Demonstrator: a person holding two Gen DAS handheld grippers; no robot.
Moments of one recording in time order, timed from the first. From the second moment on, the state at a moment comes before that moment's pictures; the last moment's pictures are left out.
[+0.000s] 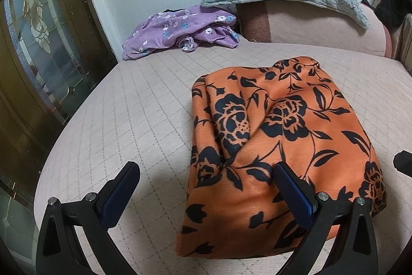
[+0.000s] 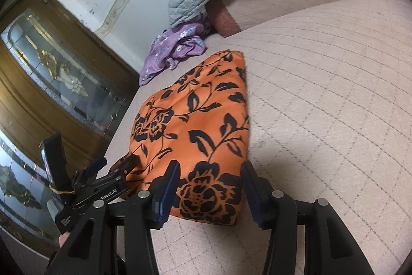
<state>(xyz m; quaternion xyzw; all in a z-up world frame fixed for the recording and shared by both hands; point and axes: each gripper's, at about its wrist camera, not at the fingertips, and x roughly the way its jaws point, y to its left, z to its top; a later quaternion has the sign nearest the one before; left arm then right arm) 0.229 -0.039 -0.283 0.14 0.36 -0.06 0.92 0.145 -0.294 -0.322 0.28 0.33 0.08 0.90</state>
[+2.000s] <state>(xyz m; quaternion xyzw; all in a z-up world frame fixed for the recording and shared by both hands) 0.234 -0.026 -0.286 0.12 0.36 -0.08 0.92 0.183 -0.310 -0.337 0.34 0.35 0.07 0.87</state>
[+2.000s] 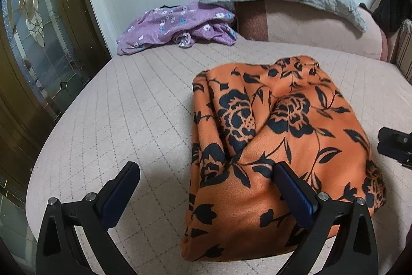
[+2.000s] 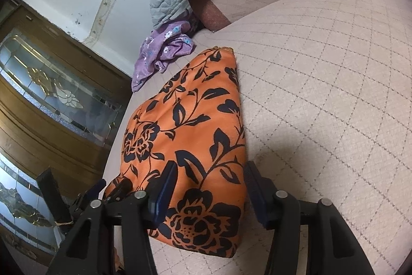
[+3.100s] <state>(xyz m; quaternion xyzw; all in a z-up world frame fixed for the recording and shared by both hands) 0.275 0.028 -0.311 -0.06 0.46 -0.13 0.88 0.185 -0.329 -0.358 0.41 0.36 0.06 0.84</state>
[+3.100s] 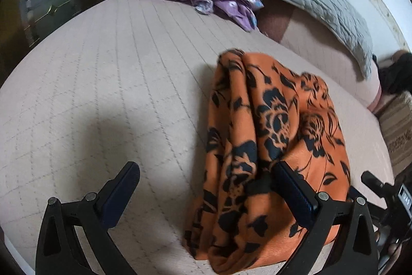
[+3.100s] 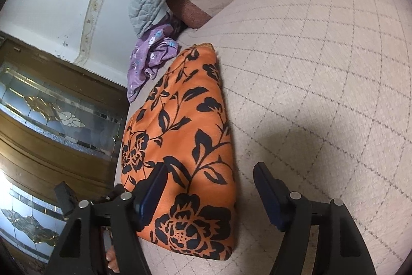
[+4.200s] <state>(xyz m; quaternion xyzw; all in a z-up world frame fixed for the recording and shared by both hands) 0.260 0.005 -0.283 -0.03 0.40 -0.17 0.90 0.209 -0.315 -0.373 0.41 0.38 0.10 0.82</state>
